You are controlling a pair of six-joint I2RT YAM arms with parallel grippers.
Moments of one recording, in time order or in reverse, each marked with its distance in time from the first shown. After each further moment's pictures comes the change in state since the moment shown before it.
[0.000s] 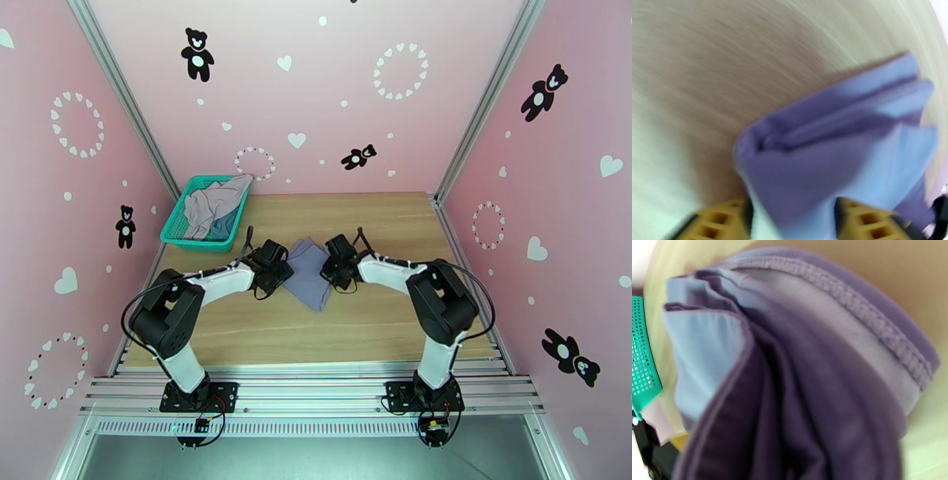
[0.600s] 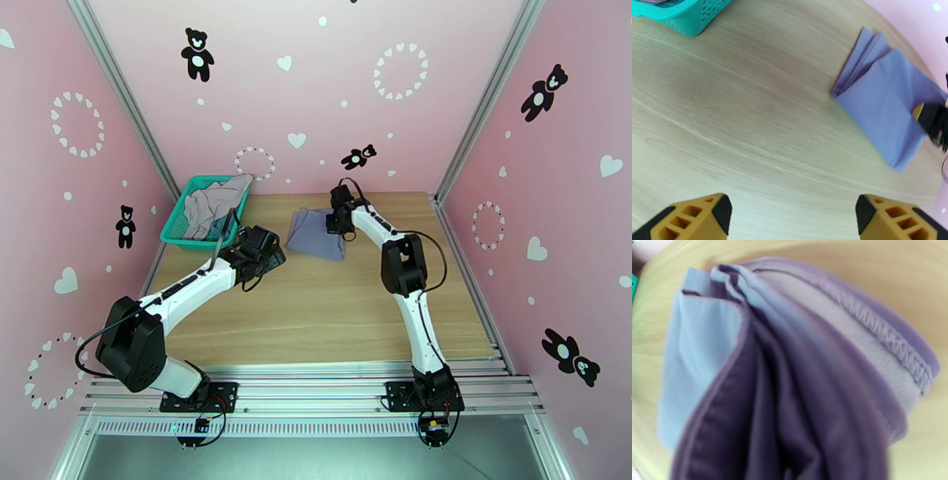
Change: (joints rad) left arm 0.000 -0.189 0.114 -0.238 -0.181 0.205; right arm -0.197 0.632 1.048 -0.427 0.019 -0.762
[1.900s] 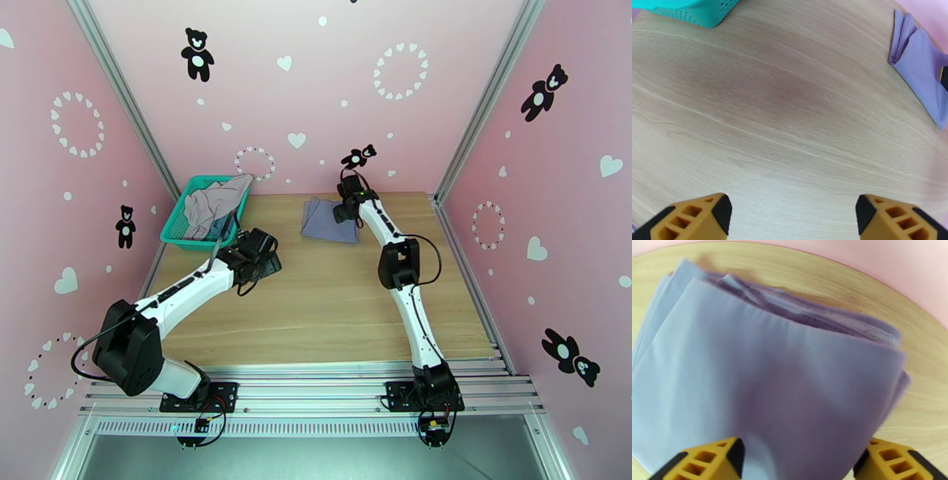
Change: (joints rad) left arm 0.000 -0.030 -0.003 -0.105 -0.020 0.058; right arm -0.098 0.176 0.324 -0.043 0.174 -0.293
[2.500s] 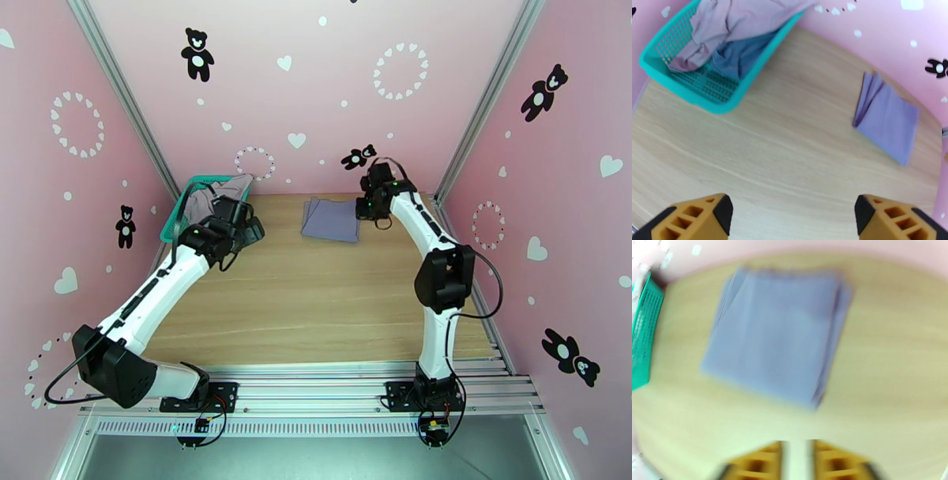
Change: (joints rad) left arm 0.182 -0.058 0.330 -0.138 -0.020 0.162; right arm -0.031 -0.656 -0.722 -0.057 -0.275 0.295
